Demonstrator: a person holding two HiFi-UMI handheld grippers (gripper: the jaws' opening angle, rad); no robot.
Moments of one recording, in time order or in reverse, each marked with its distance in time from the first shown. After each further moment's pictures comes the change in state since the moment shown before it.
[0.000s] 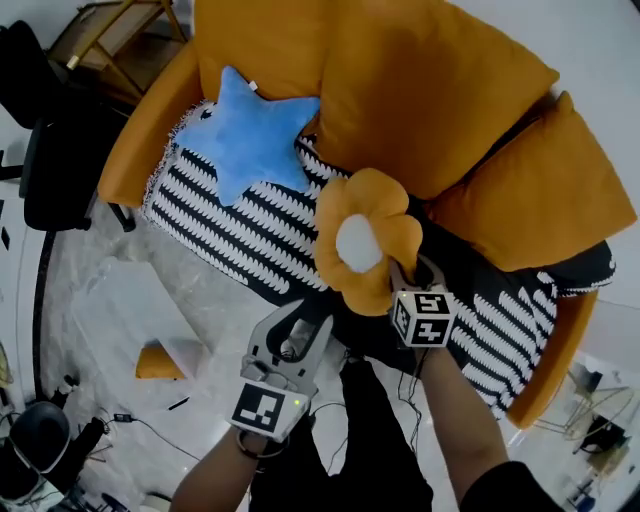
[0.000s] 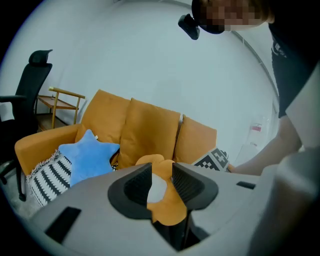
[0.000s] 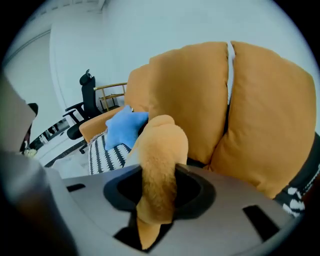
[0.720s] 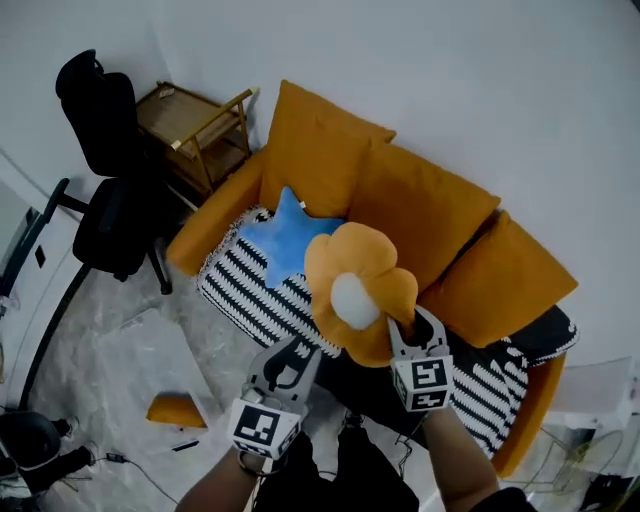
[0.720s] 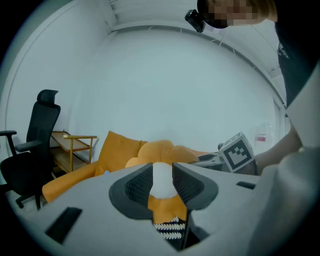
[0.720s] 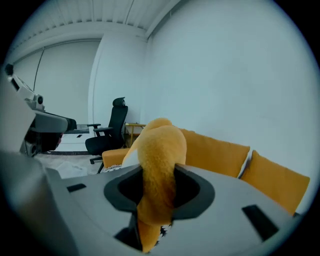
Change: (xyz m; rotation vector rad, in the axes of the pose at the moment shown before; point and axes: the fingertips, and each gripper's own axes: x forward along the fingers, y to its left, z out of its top) left arm -0.128 -0.001 0.162 0.107 -0.222 0.104; right arm -0.193 0.108 0.209 -0.310 -0.359 0.079
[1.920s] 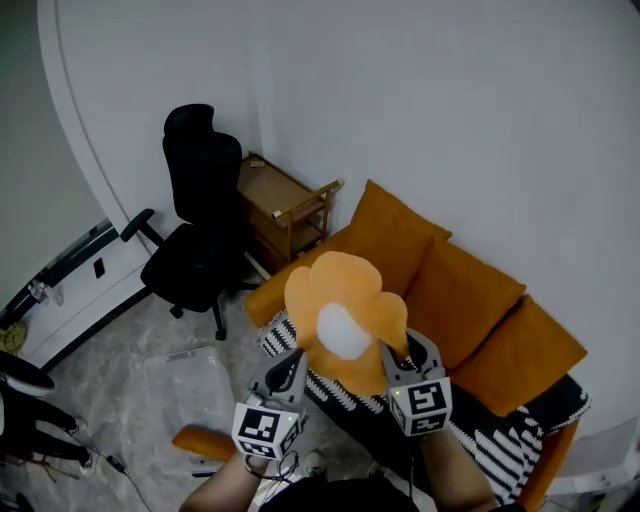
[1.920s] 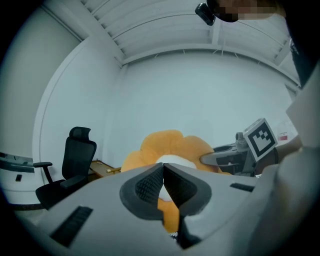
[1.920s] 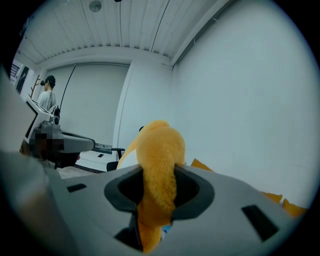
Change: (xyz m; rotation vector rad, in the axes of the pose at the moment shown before) left arm -0.147 0.105 0.119 0.097 -0.199 0.290; right arm -0.038 0.167 0.197 -0.113 -0.289 0.219
